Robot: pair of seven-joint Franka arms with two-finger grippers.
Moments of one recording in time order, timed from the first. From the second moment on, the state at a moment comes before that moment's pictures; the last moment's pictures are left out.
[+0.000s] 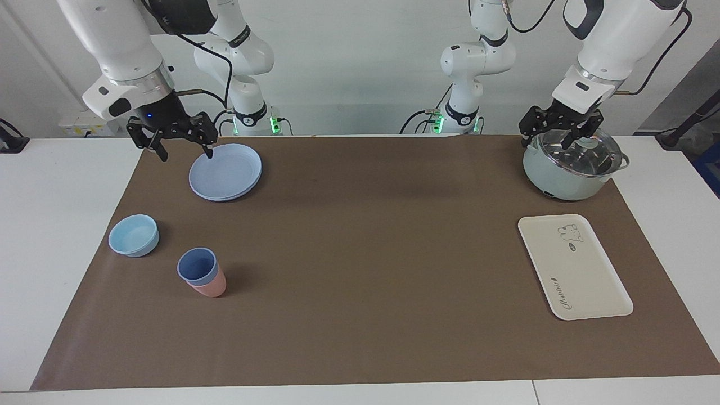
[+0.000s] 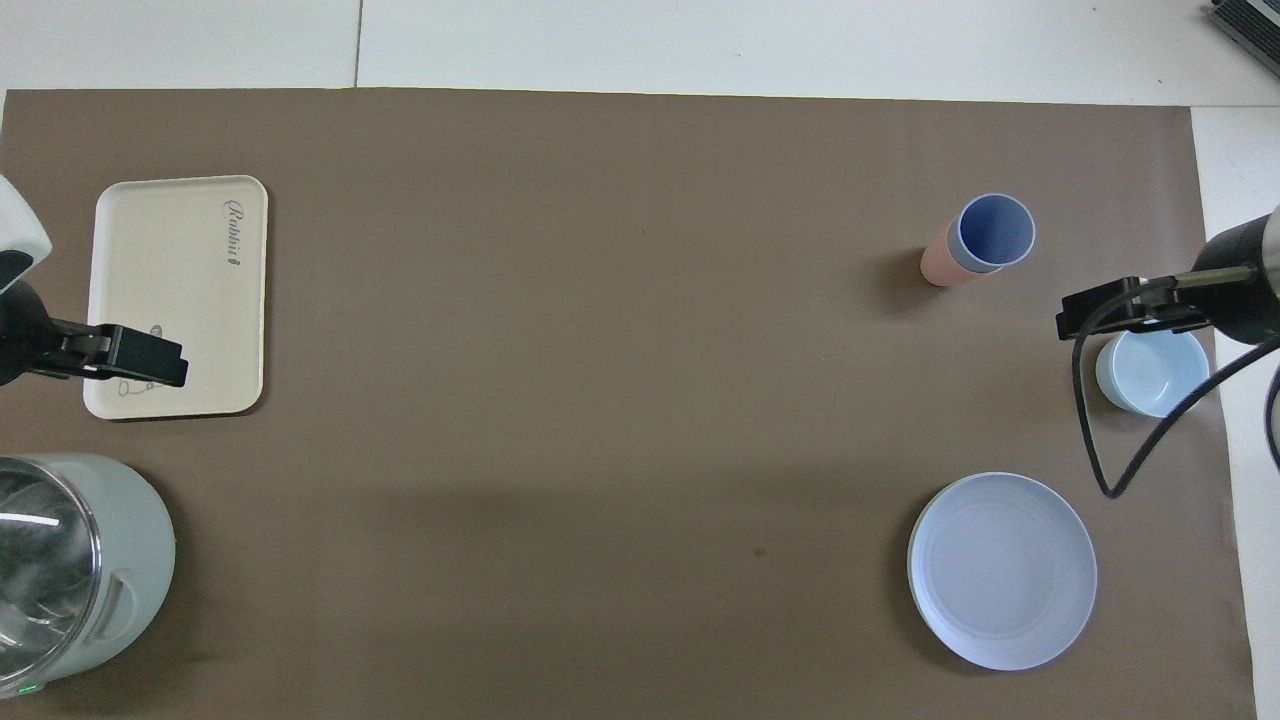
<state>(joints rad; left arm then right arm) 0.06 -0.09 -0.13 -1.69 -0.03 1.55 0.07 -0.01 -0.01 0.05 -1.59 0.02 1.58 0.00</state>
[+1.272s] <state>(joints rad) 0.06 -0.09 -0.13 -1.69 -0.03 1.55 0.07 -0.07 -0.01 0.04 -1.59 0.02 1.62 0.14</state>
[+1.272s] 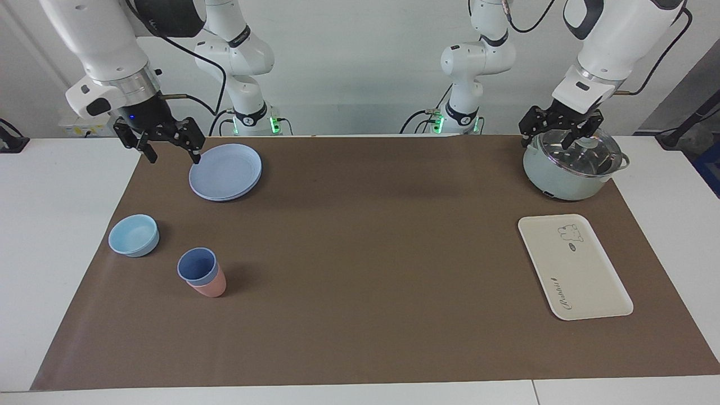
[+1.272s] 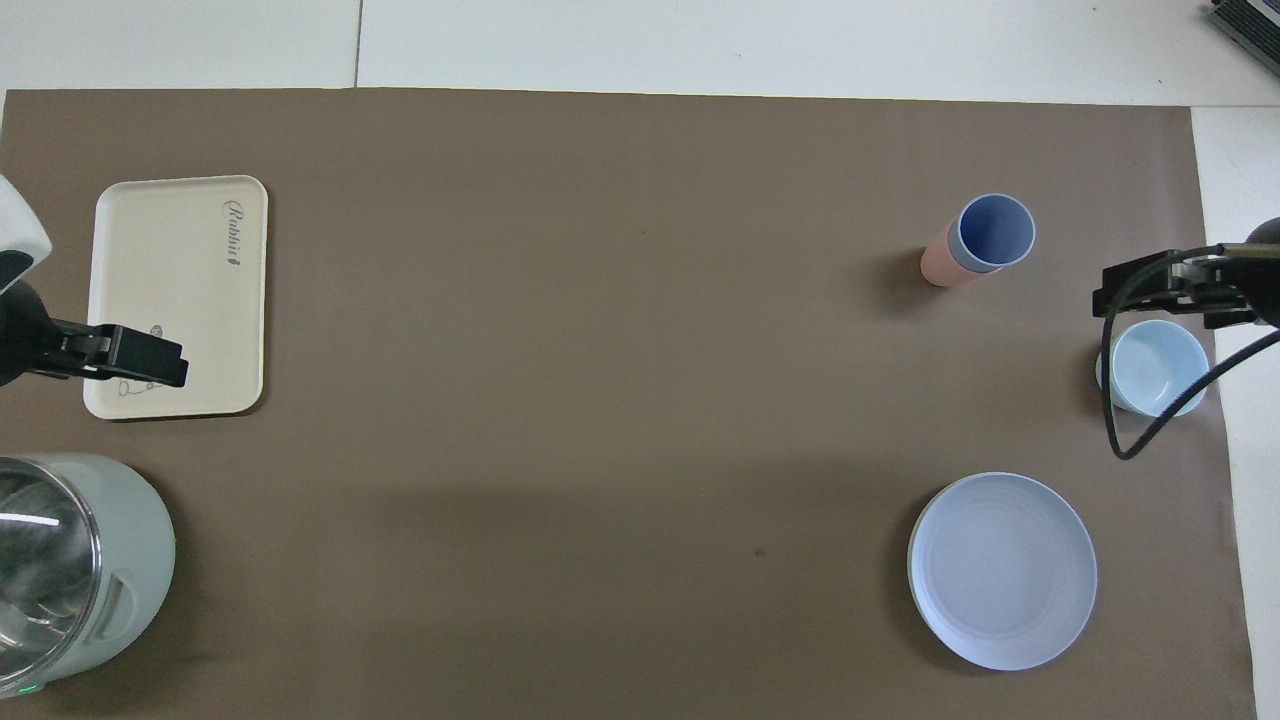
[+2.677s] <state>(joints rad) 0.06 -0.09 -0.13 -1.69 -0.03 1.55 0.07 -0.39 0.43 0.04 -1.42 0.32 1.82 0.67</state>
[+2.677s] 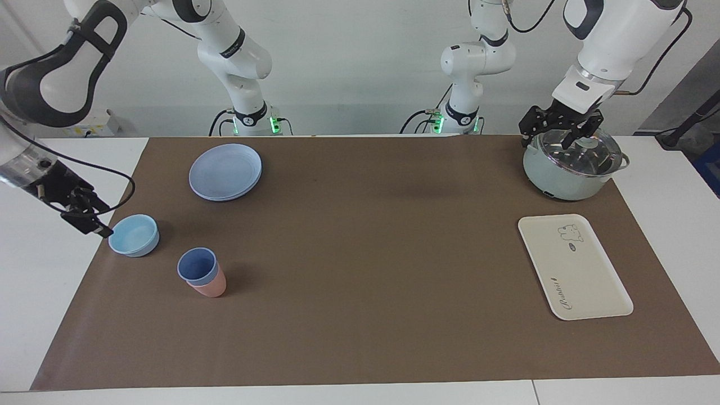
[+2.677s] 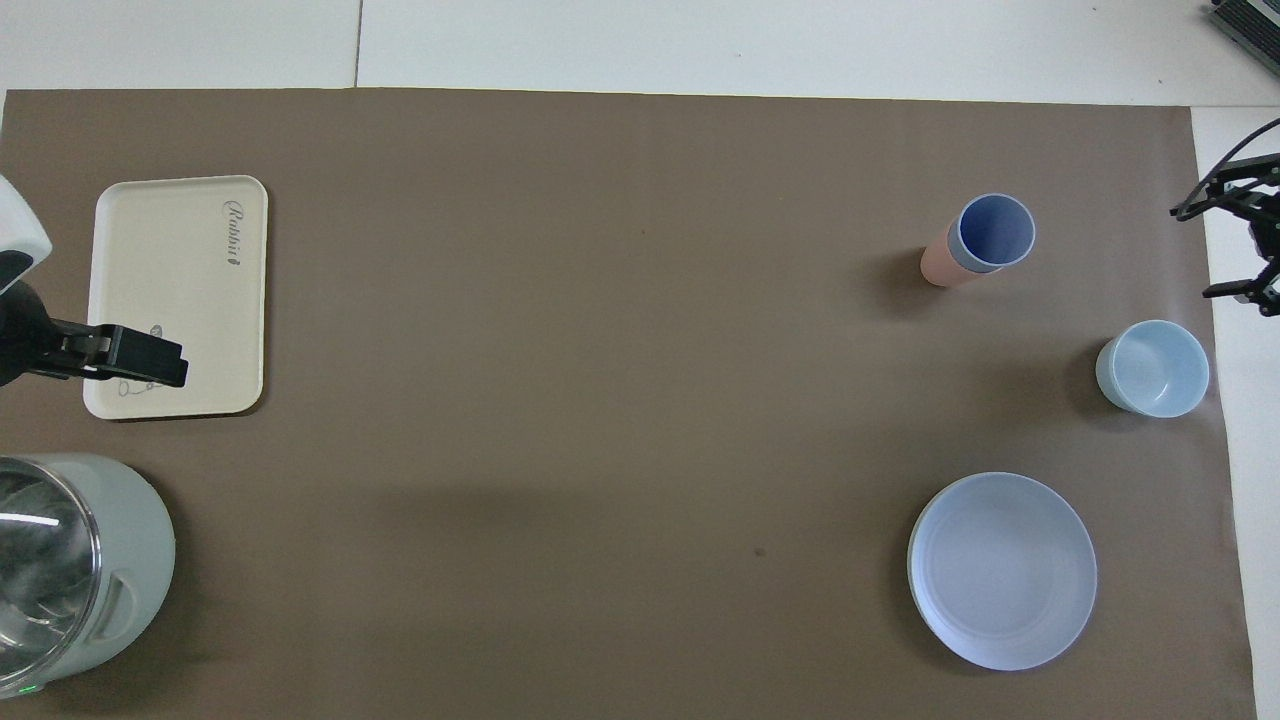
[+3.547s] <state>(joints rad) 0.10 -0.09 -0.13 -1.69 -0.03 1.64 0.06 -0.38 0.73 0.05 -1.20 0.49 1.78 0.94</state>
